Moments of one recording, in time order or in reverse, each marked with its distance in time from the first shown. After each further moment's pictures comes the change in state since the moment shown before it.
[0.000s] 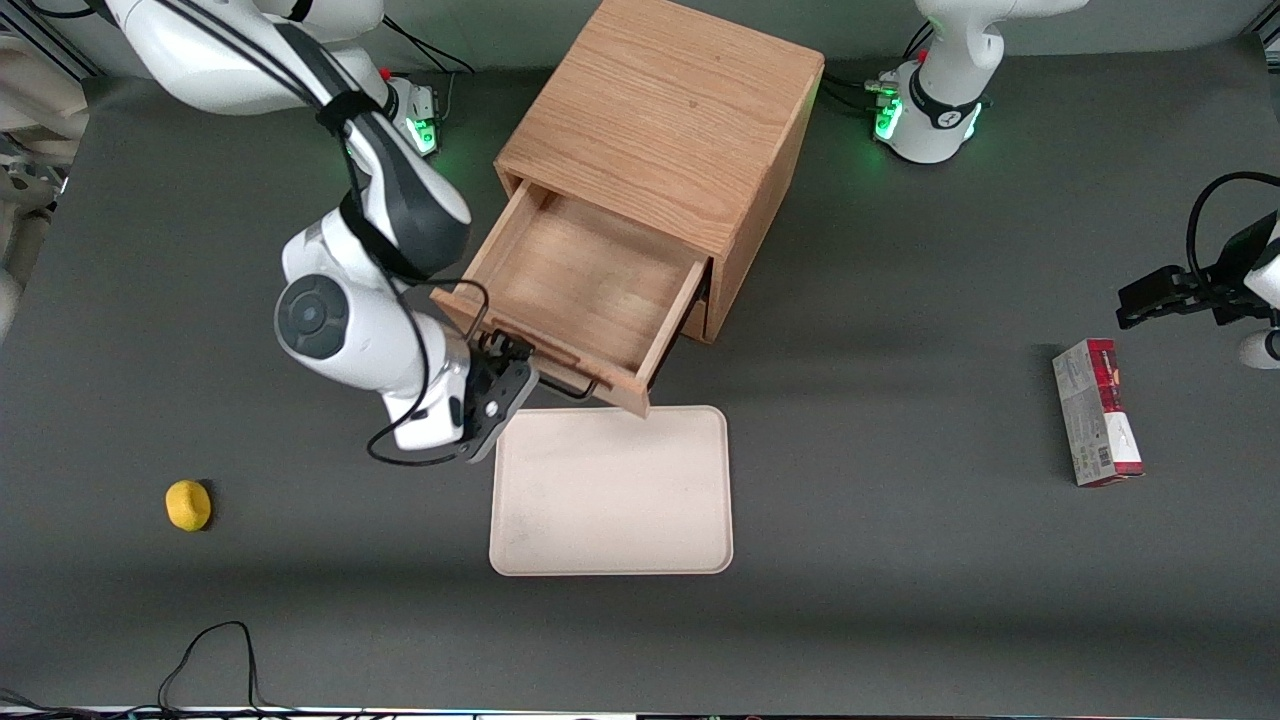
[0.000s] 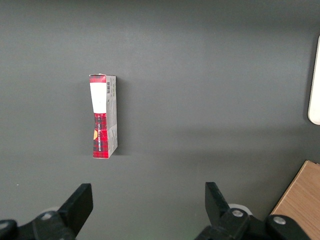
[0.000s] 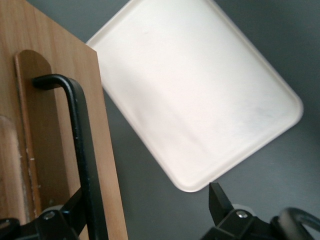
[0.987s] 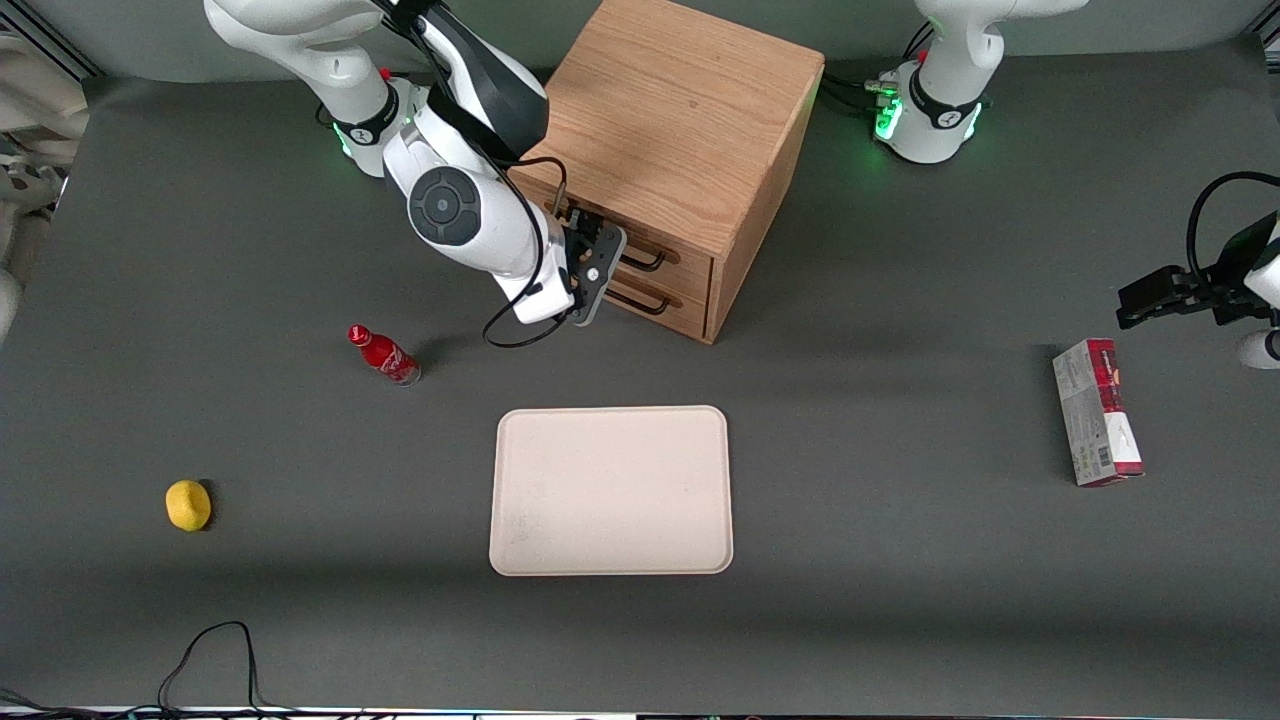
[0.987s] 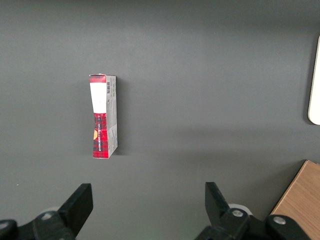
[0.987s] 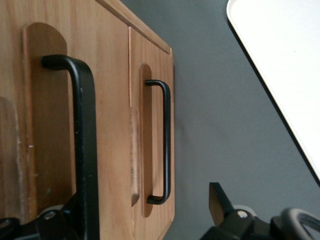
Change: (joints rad) arm 0.017 -0.188 0.223 -0.320 0.135 -0.013 0.005
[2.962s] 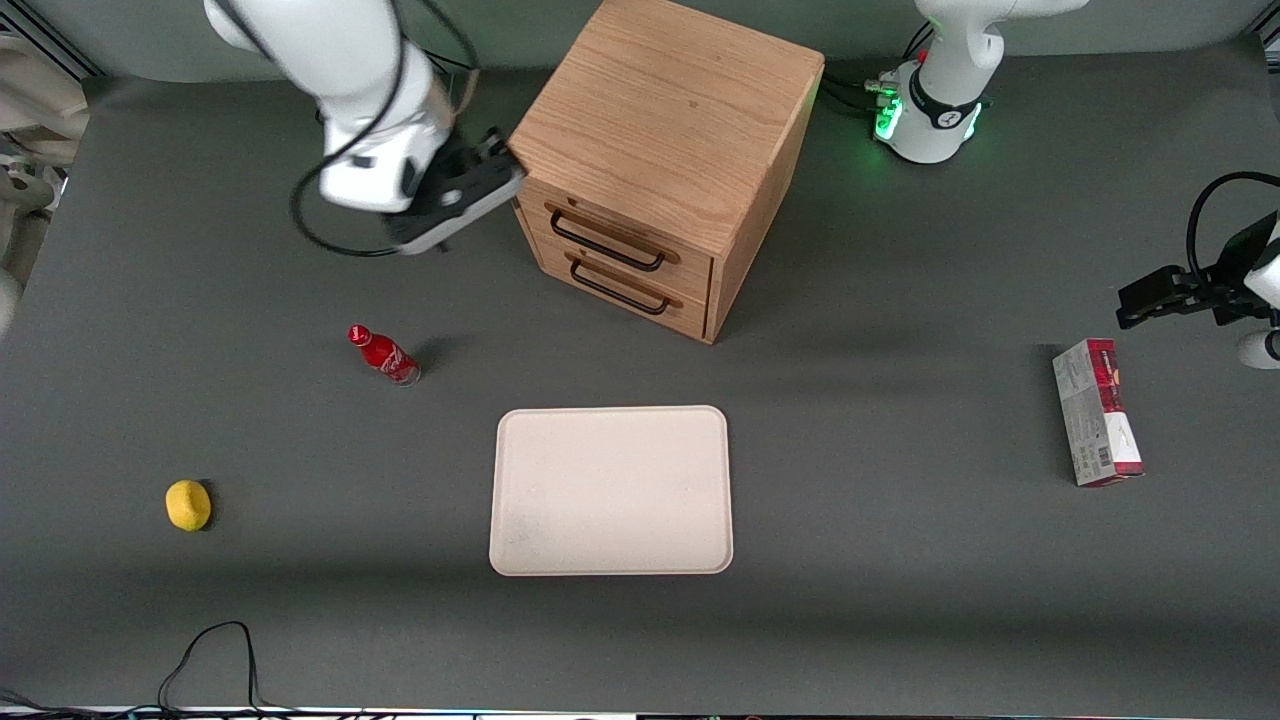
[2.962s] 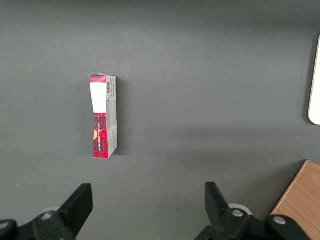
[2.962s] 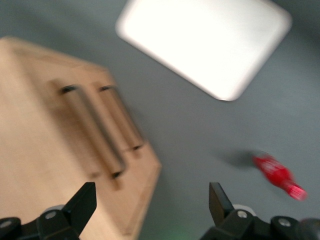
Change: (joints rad) arm -0.019 -0.226 -0.023 0.252 -0.079 -0.381 0.481
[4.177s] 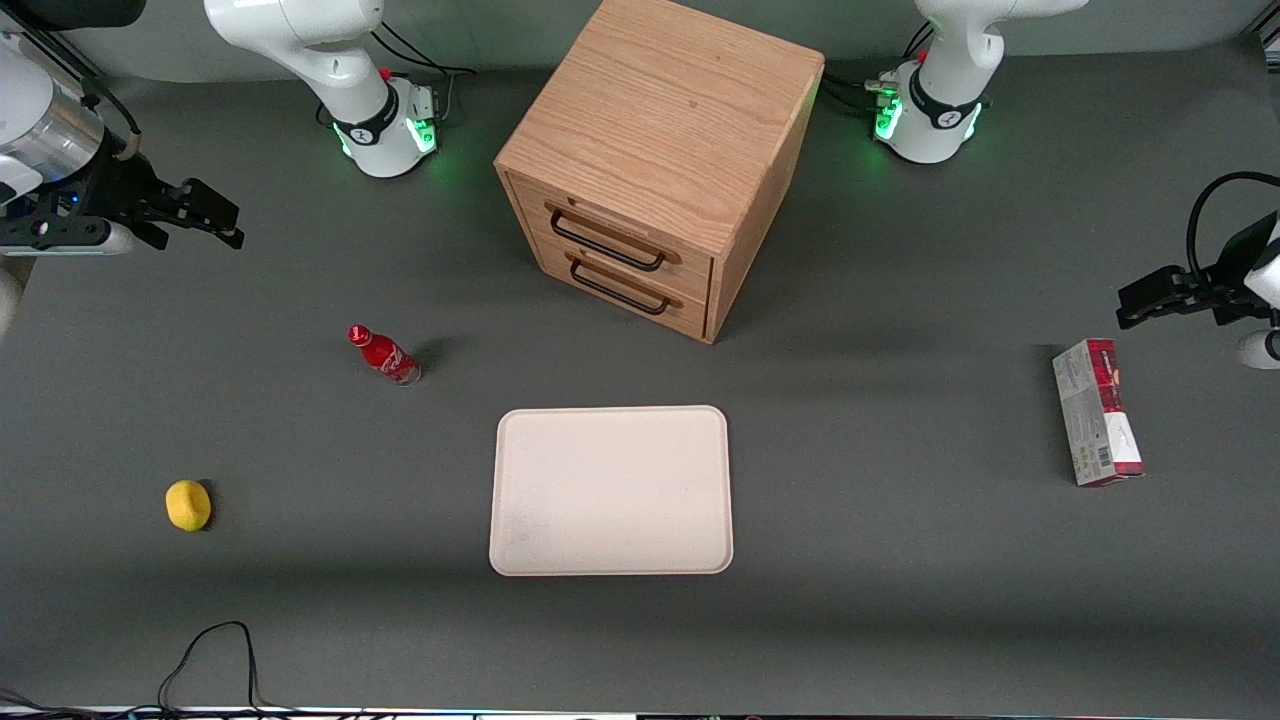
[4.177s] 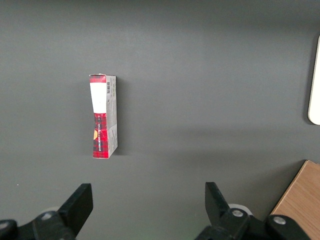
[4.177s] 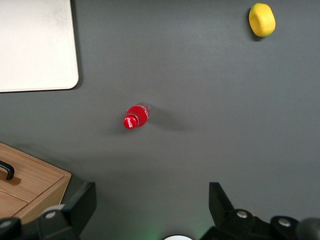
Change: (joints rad) arm -0.021 -0.367 -0.606 -0.388 -0.129 0.033 0.083
